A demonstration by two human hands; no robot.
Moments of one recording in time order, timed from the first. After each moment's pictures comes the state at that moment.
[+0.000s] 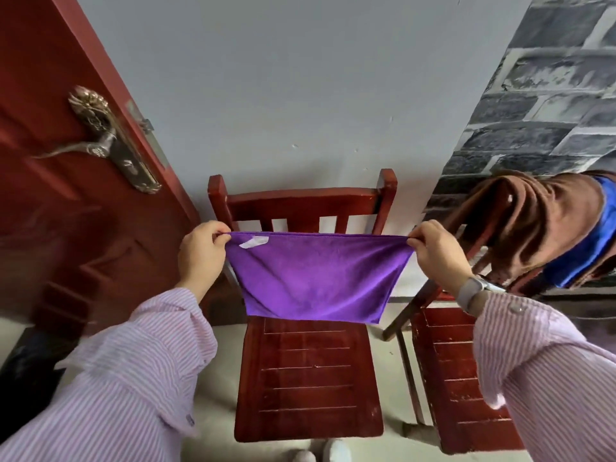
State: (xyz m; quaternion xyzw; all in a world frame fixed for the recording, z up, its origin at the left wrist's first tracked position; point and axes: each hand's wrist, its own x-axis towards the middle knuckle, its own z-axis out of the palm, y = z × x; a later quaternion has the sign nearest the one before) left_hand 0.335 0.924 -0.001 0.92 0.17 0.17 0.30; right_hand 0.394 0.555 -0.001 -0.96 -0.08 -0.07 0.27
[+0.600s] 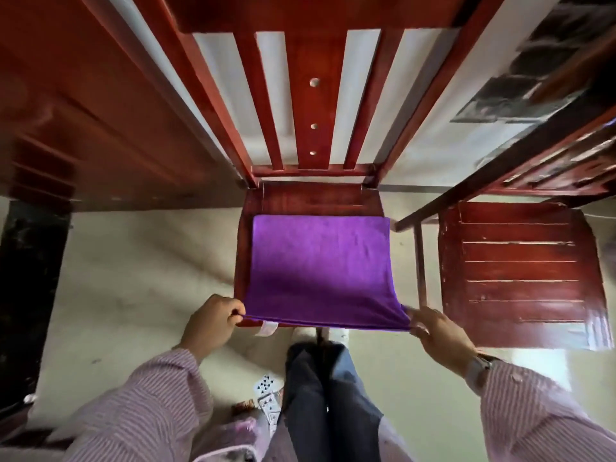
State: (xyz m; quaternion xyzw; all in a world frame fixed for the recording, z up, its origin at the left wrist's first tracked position) left_hand 0.135 0.916 -0.260 0.92 0.11 -0.31 0.23; right_hand 0.198 0.504 -0.255 -0.91 -0.09 0.36 0.19
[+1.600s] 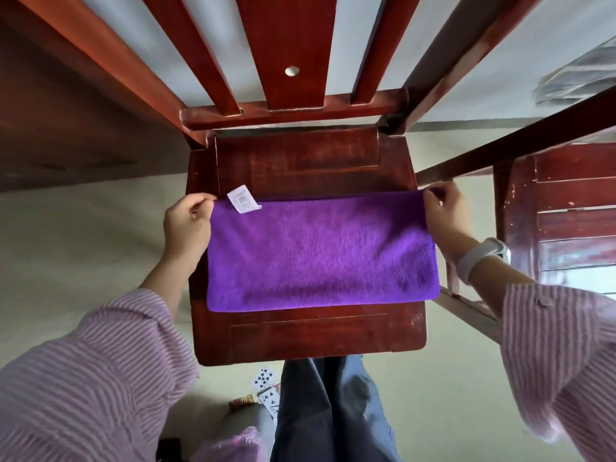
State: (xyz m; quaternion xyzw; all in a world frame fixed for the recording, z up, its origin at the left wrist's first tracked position) left_hand 0.307 0.921 -0.421 0.82 0.36 -0.06 0.45; right_hand 0.368 0.579 -0.405 -0.88 0.25 0.15 0.37
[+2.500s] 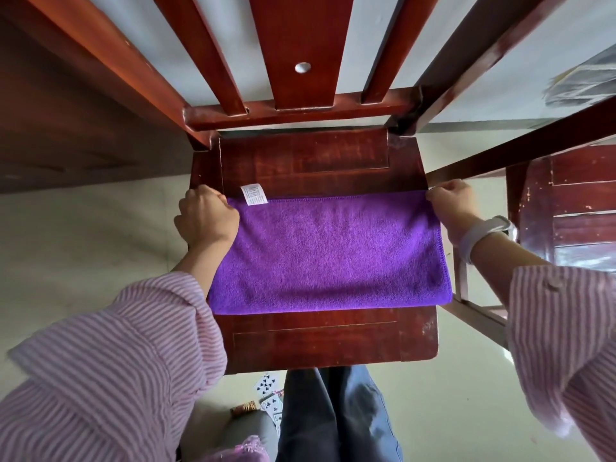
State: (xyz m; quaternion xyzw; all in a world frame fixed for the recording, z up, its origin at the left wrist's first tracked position) left_hand 0.336 0.900 -0.425 0.91 0.35 -0.15 0.15; right_hand 0.394 0.579 -0.429 -0.84 0.35 0.22 0.35
